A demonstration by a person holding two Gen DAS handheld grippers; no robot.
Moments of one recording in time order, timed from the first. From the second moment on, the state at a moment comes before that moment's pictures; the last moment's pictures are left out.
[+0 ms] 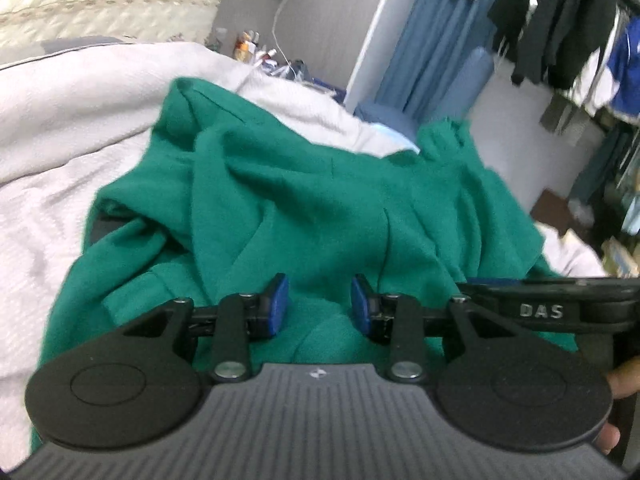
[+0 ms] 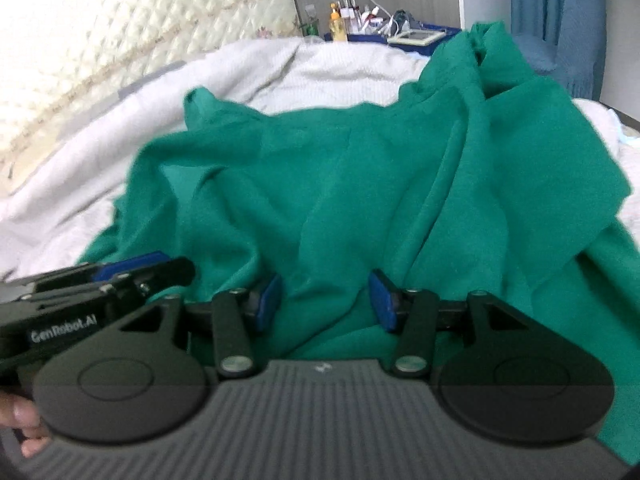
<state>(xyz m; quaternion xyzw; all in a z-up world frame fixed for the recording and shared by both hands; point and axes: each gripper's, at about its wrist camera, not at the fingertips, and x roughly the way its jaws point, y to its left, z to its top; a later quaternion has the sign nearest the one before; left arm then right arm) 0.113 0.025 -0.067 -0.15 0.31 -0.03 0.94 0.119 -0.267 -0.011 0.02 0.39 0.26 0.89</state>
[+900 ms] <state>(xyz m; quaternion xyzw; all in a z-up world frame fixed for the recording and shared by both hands) -0.091 0.098 0.016 -0.26 0.35 0.04 0.90 0.007 -0.482 0.055 0.22 0.44 0.13 0.86</state>
